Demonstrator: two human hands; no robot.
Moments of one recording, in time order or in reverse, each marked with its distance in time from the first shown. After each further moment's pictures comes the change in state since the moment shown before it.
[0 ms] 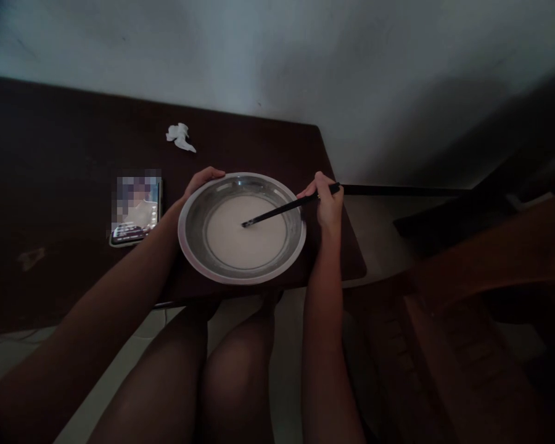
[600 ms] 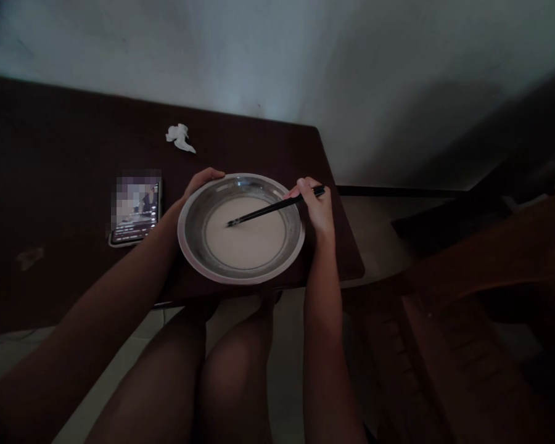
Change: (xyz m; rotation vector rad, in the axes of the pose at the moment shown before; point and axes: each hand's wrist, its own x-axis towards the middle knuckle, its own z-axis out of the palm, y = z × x) left_hand -0.003 0.000 -0.001 -0.030 -0.032 0.000; right_hand -0.005 -0.005 0.005 -0.080 -0.145 0.083
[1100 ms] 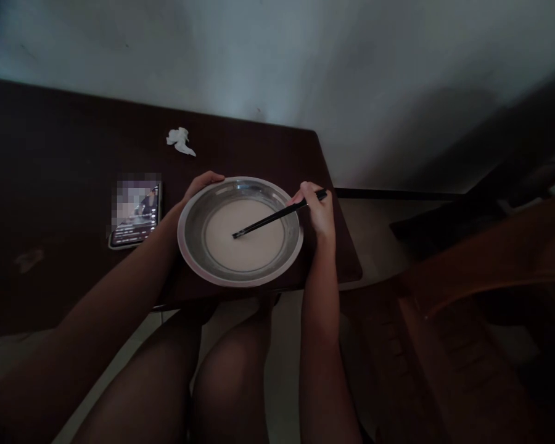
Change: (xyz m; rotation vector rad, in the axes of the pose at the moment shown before) left_hand 0.000 0.001 -0.003 0.034 -0.016 -0.004; right_hand 0.000 0.002 -0.004 0.025 0.023 0.023
